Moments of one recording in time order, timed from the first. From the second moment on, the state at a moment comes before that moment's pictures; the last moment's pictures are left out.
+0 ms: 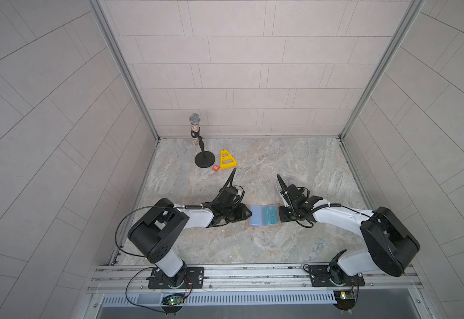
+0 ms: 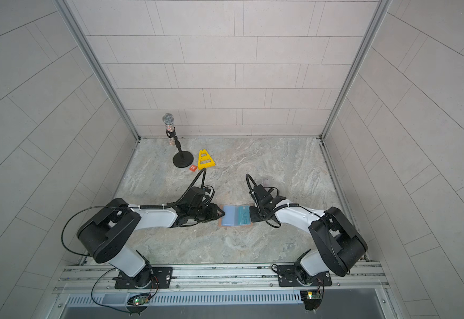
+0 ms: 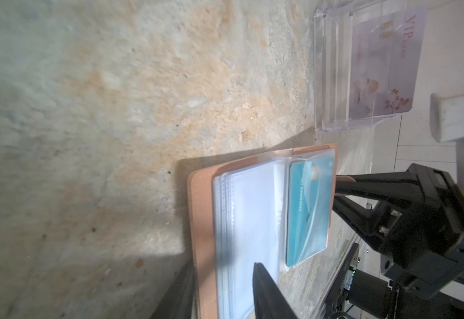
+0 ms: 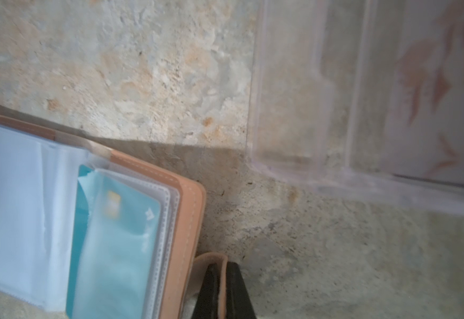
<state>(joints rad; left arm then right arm) -0.66 1.62 0.58 0.20 0.44 -0.82 0.57 1.45 0.67 -0.40 0.00 0.44</state>
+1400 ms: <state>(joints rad) -0.69 1.40 0.72 -0.28 0.24 -0.70 0.59 1.48 0.66 -0.28 -0.13 0.49</state>
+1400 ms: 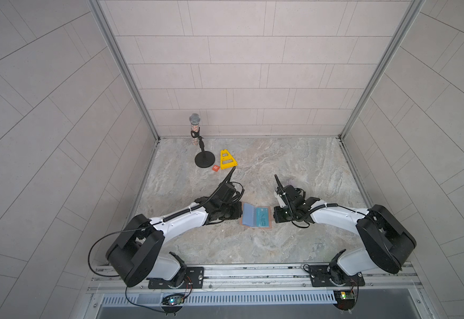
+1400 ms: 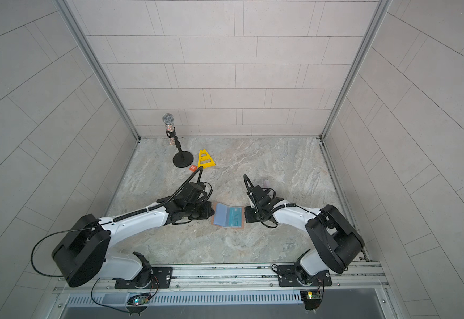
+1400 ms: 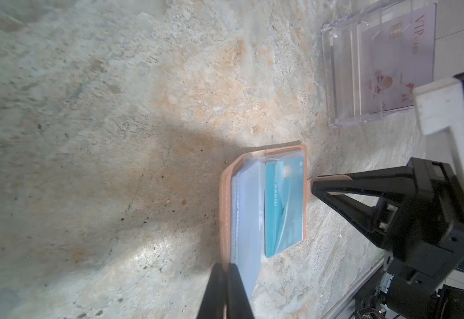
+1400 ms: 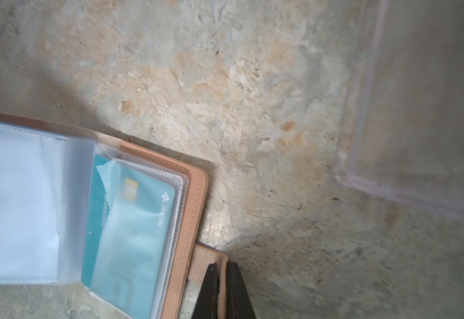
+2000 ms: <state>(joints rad) -0.82 1.52 0.86 -0.23 0.27 -0.66 0.59 1.48 0.65 -0.24 -0.12 0.51</state>
